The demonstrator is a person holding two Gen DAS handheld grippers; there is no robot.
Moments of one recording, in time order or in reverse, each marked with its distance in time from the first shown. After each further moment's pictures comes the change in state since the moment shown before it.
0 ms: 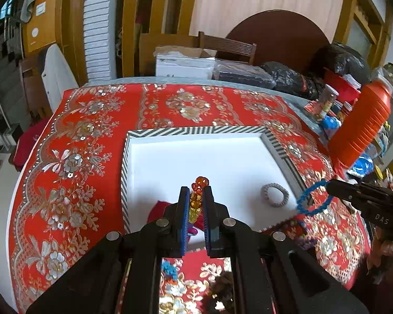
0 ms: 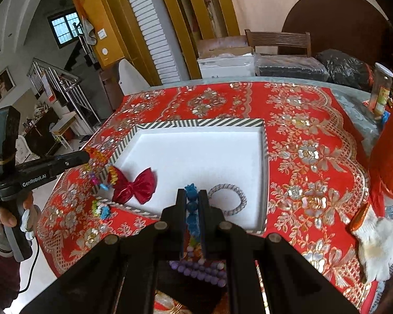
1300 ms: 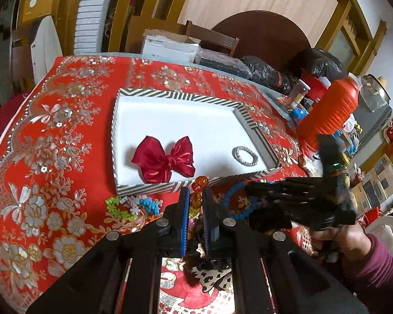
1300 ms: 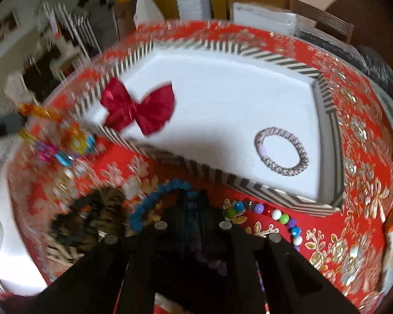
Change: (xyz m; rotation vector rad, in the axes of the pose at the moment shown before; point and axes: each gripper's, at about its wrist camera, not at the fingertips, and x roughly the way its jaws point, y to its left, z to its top) left arm -0.043 0.019 -0.068 -0.062 0.045 -0.187; right arm 0.075 0.051 -0.056 -0.157 0.240 0.008
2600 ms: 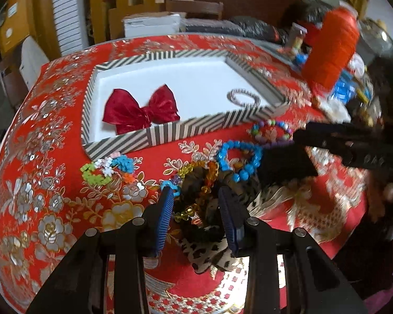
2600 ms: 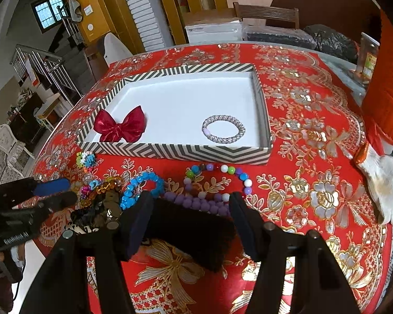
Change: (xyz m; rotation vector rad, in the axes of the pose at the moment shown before) left arm 0.056 -0.047 -0.061 0.215 0.136 0.137; right arm -0.058 -0.025 -0.049 0.177 -0.100 -0.074
